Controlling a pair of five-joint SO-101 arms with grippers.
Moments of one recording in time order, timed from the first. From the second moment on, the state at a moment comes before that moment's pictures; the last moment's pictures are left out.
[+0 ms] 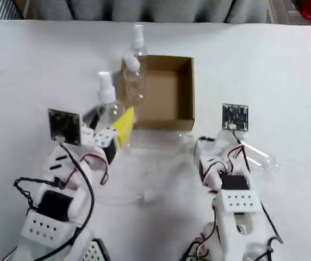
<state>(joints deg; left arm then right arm) 11.3 -75.9 74.0 24.4 13.1 -5.7 -54.6 77.5 27.4 -4.8</state>
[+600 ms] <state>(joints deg) 8.9 -75.9 79.5 6.6 20.7 -45.9 -100.4 86.8 26.6 -4.8</state>
